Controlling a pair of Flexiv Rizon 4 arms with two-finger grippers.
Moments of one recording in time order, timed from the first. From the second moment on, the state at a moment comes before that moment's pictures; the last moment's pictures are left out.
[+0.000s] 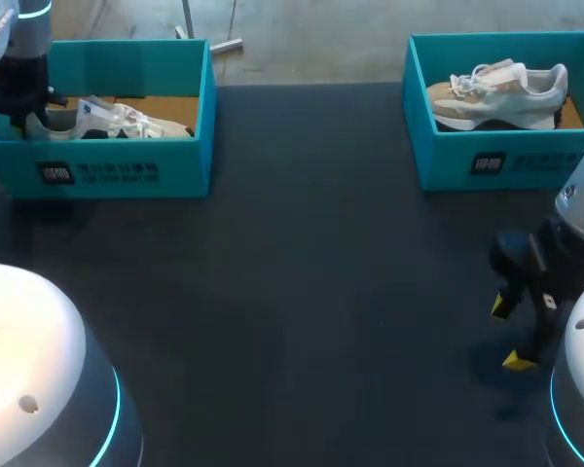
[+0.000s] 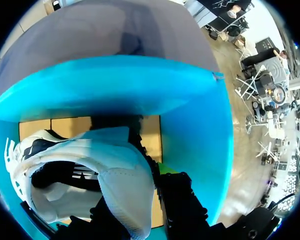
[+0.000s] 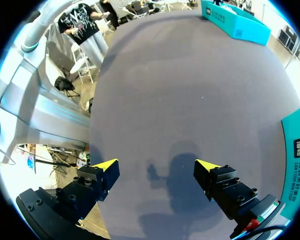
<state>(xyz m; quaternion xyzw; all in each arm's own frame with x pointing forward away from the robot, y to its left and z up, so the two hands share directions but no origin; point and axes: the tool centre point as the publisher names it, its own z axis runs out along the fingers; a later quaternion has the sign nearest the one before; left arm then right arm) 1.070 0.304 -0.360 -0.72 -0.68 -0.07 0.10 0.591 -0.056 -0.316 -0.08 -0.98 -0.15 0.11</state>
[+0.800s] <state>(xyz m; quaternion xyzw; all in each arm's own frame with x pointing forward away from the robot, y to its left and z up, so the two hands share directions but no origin) 1.071 0.301 -0.377 -0.73 -0.67 -0.06 0.11 0.591 -0.056 -0.316 -0.08 -0.98 -0.15 0.11</state>
